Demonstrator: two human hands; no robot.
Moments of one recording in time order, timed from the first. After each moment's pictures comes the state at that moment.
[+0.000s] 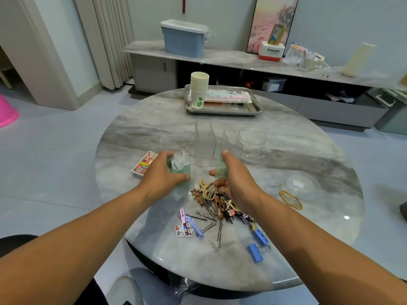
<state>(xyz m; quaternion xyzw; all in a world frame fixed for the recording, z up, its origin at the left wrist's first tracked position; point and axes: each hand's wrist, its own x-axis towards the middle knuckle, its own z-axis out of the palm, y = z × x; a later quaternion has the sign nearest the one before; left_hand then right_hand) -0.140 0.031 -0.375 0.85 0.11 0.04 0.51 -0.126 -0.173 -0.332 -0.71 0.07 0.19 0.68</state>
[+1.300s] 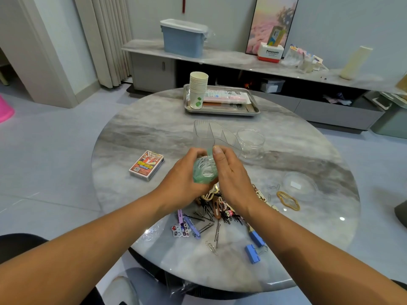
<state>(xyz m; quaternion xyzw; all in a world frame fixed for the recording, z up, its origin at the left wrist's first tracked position) -0.162 -0.019 -0.344 0.84 -0.08 0.04 0.53 -0.139 -0.171 -0.330 -0.82 -0.11 0.00 0.57</state>
